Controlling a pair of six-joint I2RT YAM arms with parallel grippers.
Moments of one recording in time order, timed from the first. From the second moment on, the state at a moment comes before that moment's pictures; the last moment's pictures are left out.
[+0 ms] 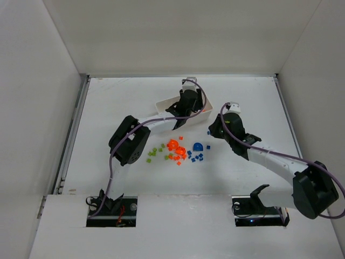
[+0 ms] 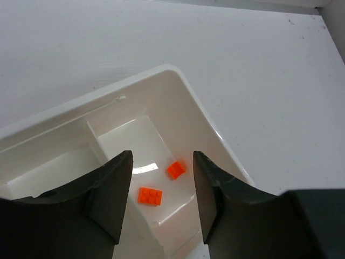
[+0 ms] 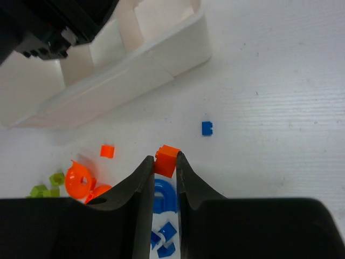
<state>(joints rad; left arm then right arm) -0.74 2.11 1.50 0.26 -0.33 -0.47 0.54 1.23 0.67 0.02 0.25 0.59</state>
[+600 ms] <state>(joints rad) -0.84 1.37 0.73 0.22 -0.49 -0.59 0.47 1.74 1.16 0.08 0.22 0.51</state>
